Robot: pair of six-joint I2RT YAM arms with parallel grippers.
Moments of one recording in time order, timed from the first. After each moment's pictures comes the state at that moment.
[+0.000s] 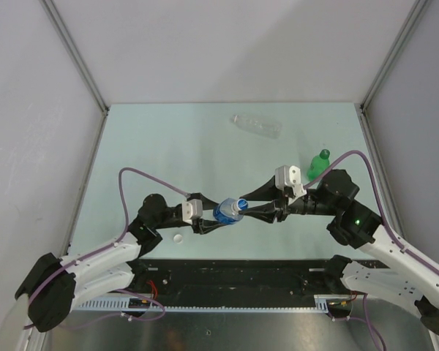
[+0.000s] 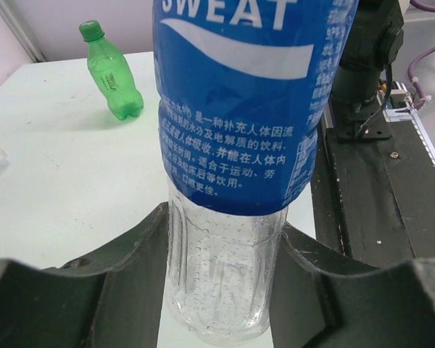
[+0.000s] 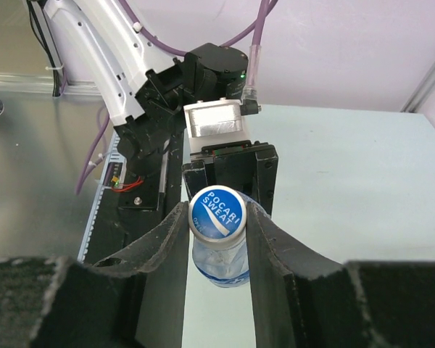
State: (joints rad) left arm -0.70 0.93 0.28 0.67 0.76 0.14; right arm 0.86 0.79 0.89 -0.04 -0.66 -0.09
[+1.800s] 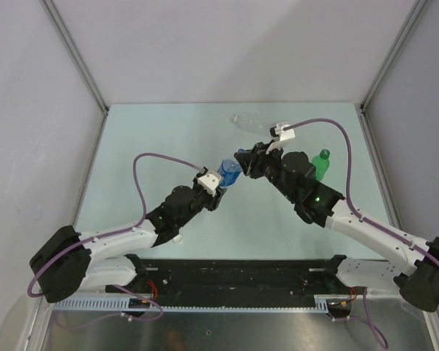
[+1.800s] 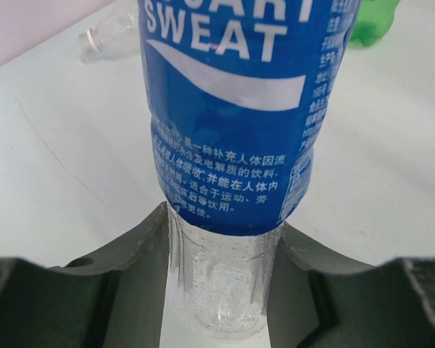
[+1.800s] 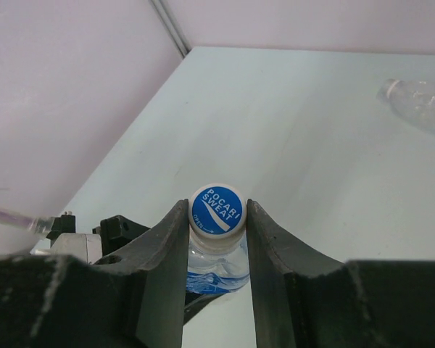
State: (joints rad) left arm -0.87 1.17 0.47 0.51 -0.17 0.08; right arm 0.86 1.12 0.95 0.09 0.23 0.40
